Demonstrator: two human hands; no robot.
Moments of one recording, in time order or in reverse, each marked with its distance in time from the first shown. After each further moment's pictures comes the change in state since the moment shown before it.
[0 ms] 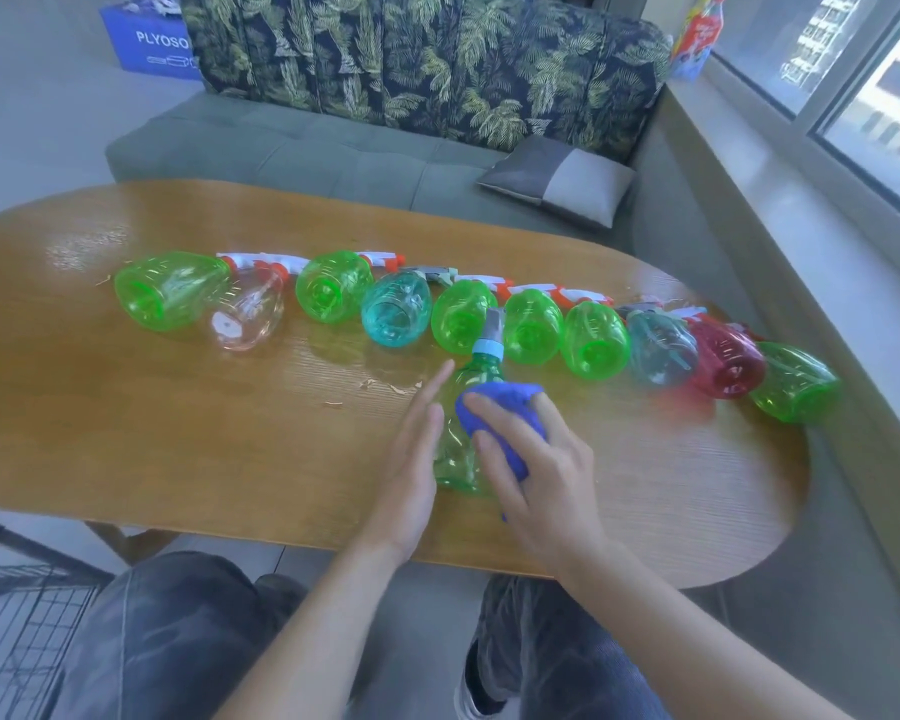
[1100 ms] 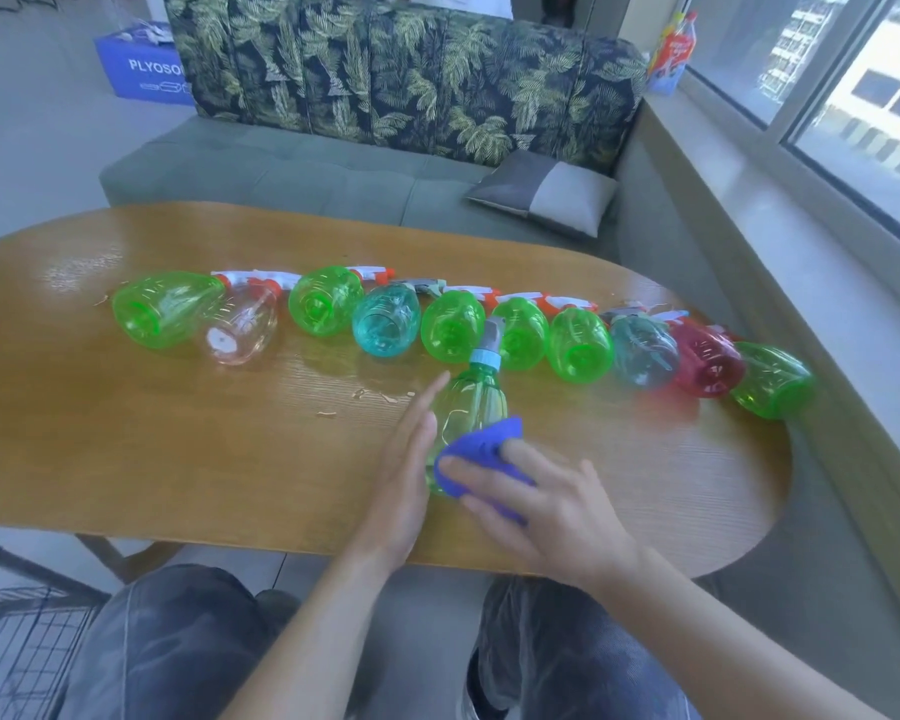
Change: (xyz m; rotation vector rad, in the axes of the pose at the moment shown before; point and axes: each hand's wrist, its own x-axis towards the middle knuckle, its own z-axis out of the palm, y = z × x) left_hand -0.003 0.001 0.003 0.055 -0.012 0.042; right_hand -0.006 0.001 -0.037 -0.191 -0.147 -0.448
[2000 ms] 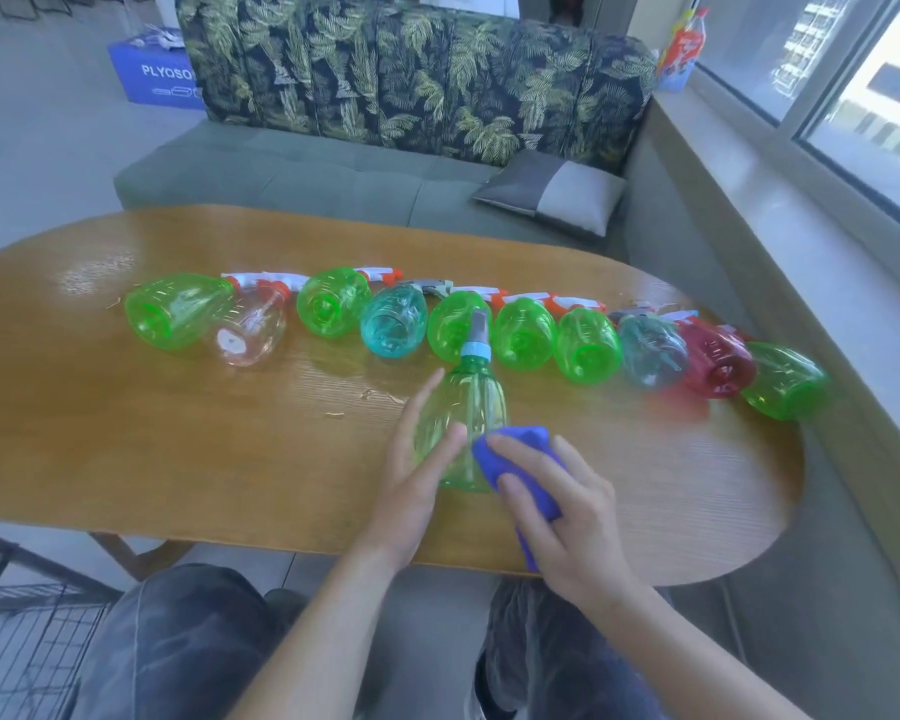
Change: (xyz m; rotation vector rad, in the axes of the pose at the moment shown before) left_hand -0.002 0.005 0.001 -0.051 0.035 0.016; right_hand -0.020 -0.010 0.013 0.325 0.170 0.437
